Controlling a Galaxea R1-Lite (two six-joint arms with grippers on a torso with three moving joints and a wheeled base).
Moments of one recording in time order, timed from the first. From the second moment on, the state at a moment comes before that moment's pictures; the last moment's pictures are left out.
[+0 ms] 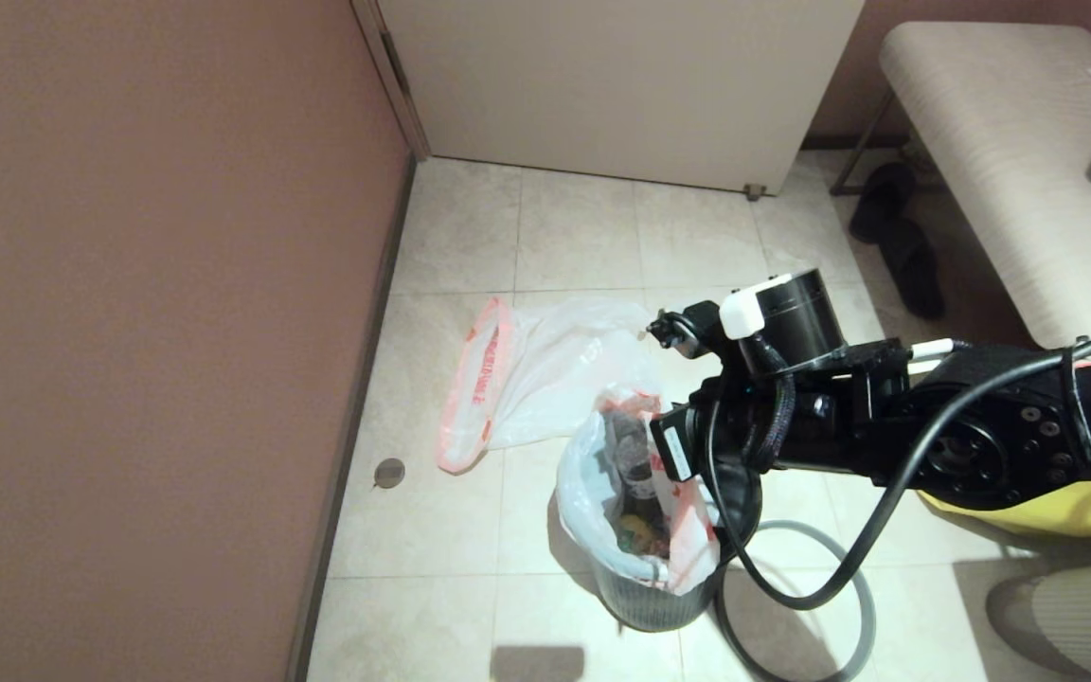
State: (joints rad) left arm 0.01 0.00 0.00 -0.03 0.01 -0.04; right arm 0.67 1.88 -1.27 -0.07 -0.09 0.03
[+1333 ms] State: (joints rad) left arm 0.01 0.00 0.00 -0.03 0.01 -0.04; right arm 0.77 1.66 -1.38 0.11 -0.05 0.06
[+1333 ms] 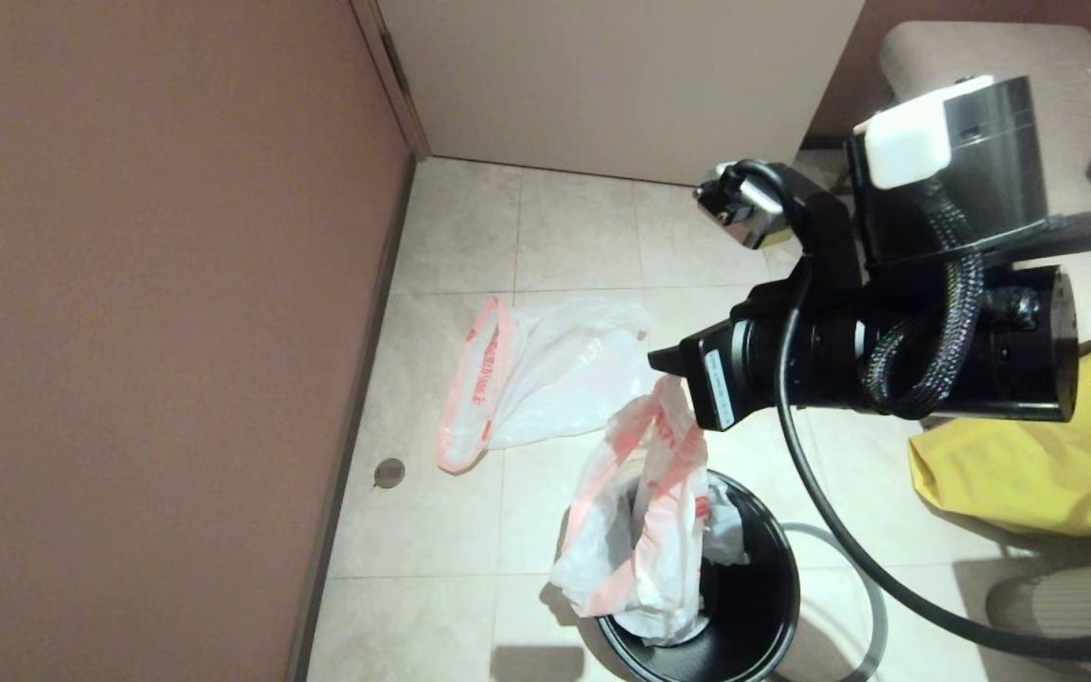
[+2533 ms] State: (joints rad) left arm 0.01 0.00 0.00 -0.03 0.01 -0.04; right arm 0.22 1.49 -1.99 0.43 -0.28 -0.11
